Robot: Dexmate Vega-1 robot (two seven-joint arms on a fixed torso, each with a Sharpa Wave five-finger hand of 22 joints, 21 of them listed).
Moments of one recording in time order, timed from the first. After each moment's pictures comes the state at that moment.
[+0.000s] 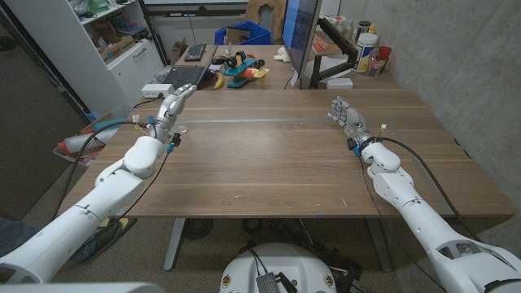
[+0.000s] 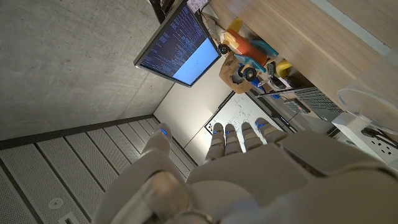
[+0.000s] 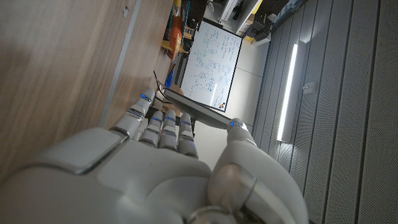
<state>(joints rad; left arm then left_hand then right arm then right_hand) 1.02 0.81 0.24 -1.68 -0.29 -0.15 0.29 0.24 0.09 0.45 -0.13 0.18 0.06 0.09 0.19 0.18 -0.02 0.06 0.21 0.20 -0.05 0.08 0.19 0.18 -0.08 0.06 0.20 0.18 -0.82 -0.35 -0.20 -1.22 0.47 0.26 0.16 0.30 0.12 0.27 -0.11 0.19 0.20 0.08 0.19 0.18 0.16 0.11 0.20 0.19 0.06 0.05 0.21 0.22 0.31 0.02 0.19 0.17</state>
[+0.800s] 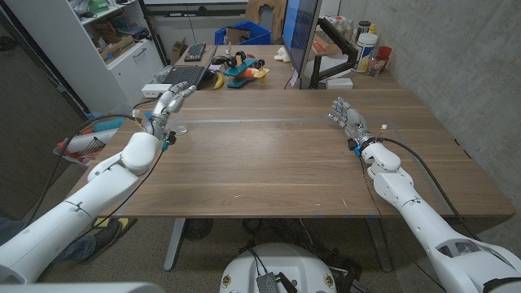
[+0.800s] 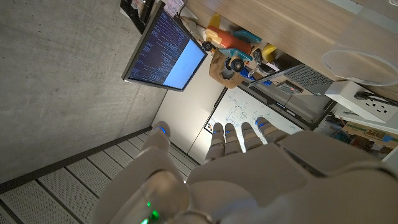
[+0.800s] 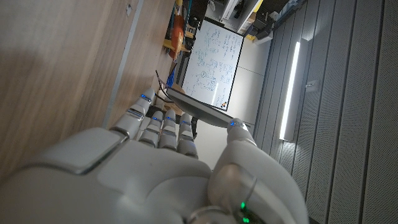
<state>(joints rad) 1.03 0.87 0.22 -1.75 -0.18 -0.02 0.34 0.25 0.09 0.46 -0.14 0.18 0.07 0.09 0.19 0.18 -0.01 0.05 0.21 0.20 -0.05 0.08 0.19 0.18 -0.08 0.07 0.20 0.18 -0.81 -0.35 -0.20 -1.20 0.48 0.26 0.17 0.30 0.12 0.27 -0.11 0.19 0.20 0.08 0.19 0.18 0.16 0.11 0.20 0.19 0.06 0.05 0.21 0.22 0.31 0.02 0.19 0.17</state>
